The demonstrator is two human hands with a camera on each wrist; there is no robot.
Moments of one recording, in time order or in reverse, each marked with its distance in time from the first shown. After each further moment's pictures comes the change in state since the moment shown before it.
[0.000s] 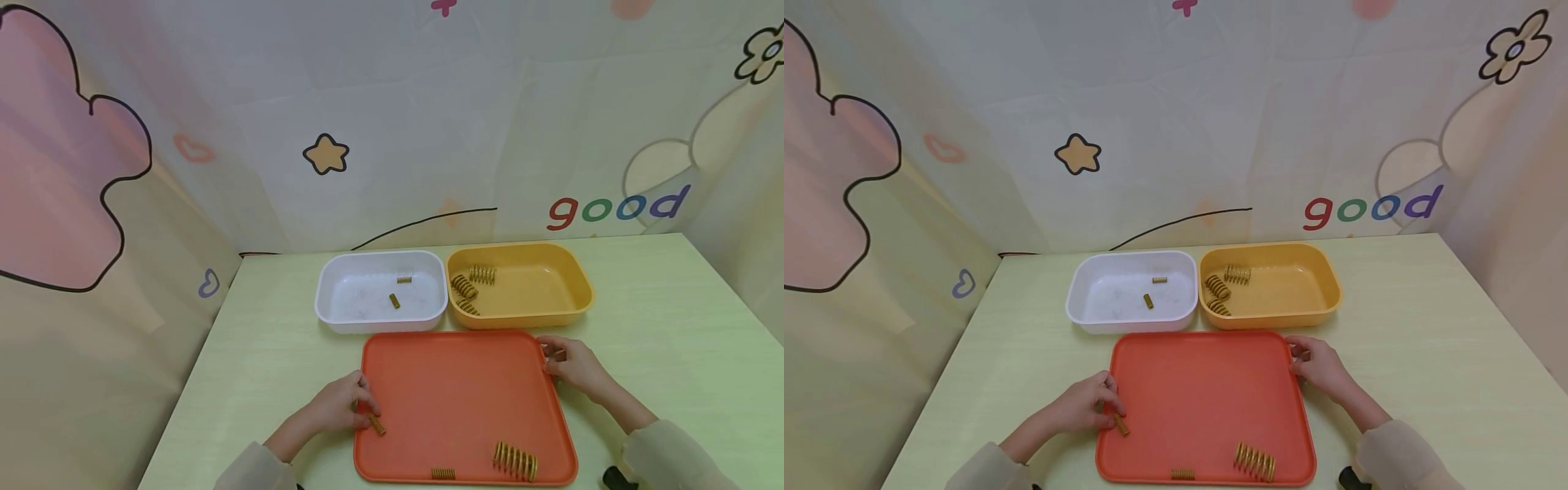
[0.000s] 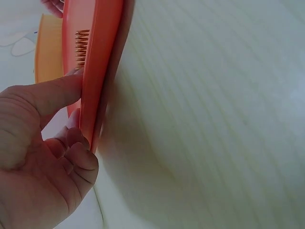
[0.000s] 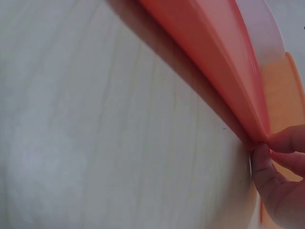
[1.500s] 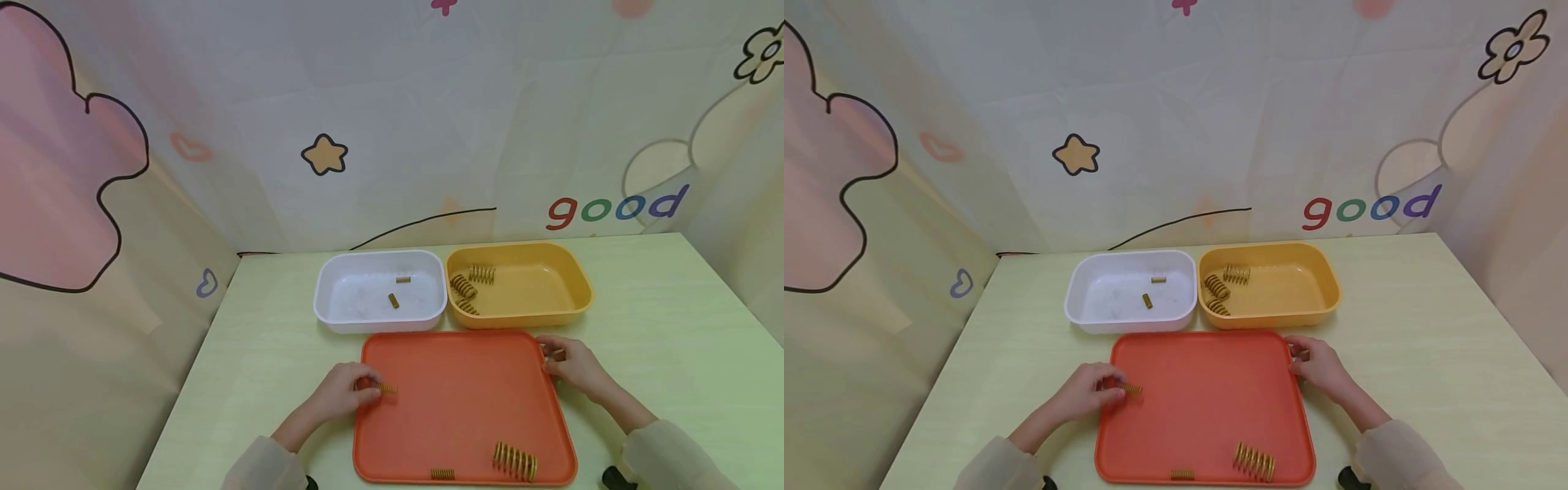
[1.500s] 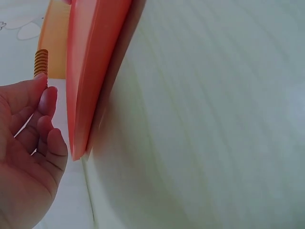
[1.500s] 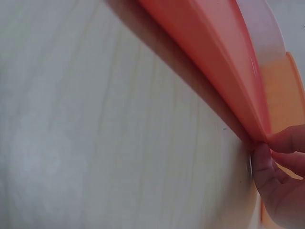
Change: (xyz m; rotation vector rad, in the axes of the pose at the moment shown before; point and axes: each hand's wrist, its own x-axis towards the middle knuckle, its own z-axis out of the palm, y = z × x) left_hand 0.018 -0.005 0.000 -0.157 0.189 -0.058; right_hand 0.001 0.000 0.000 0.005 -0.009 0.012
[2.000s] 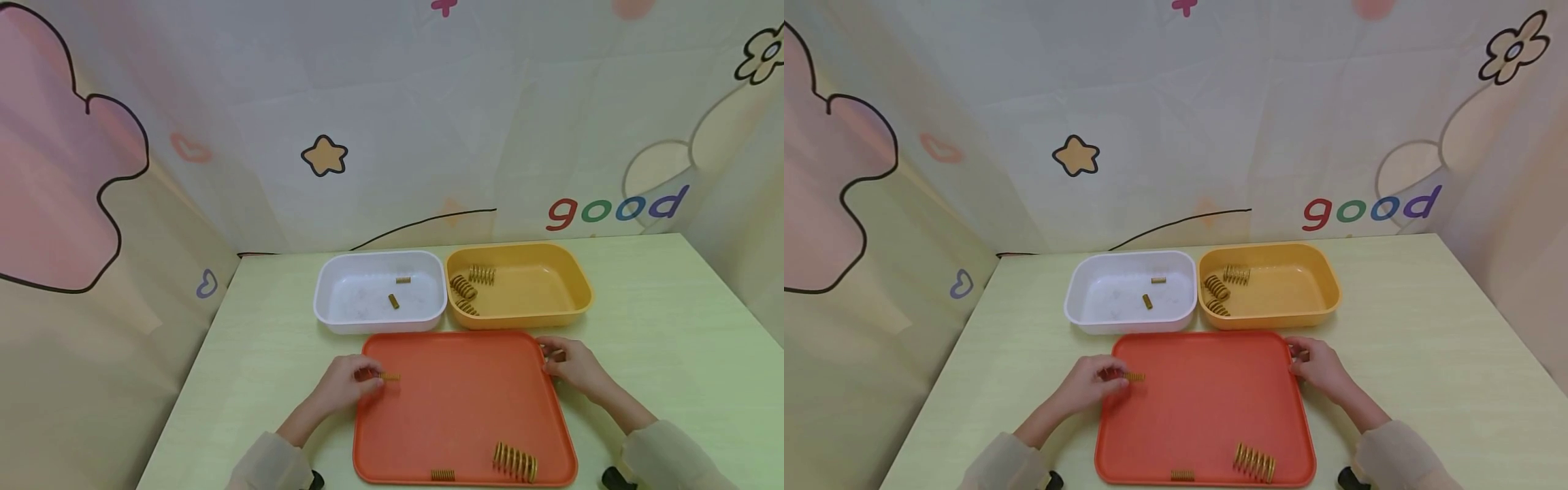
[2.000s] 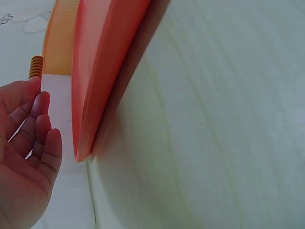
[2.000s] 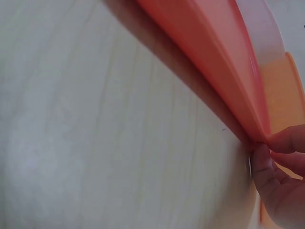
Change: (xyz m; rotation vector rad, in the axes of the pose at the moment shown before) left_hand 0.008 0.006 -0.001 -0.071 0.112 -0.040; right_hand -0.001 -0.001 0.000 -0.027 0.005 -0.003
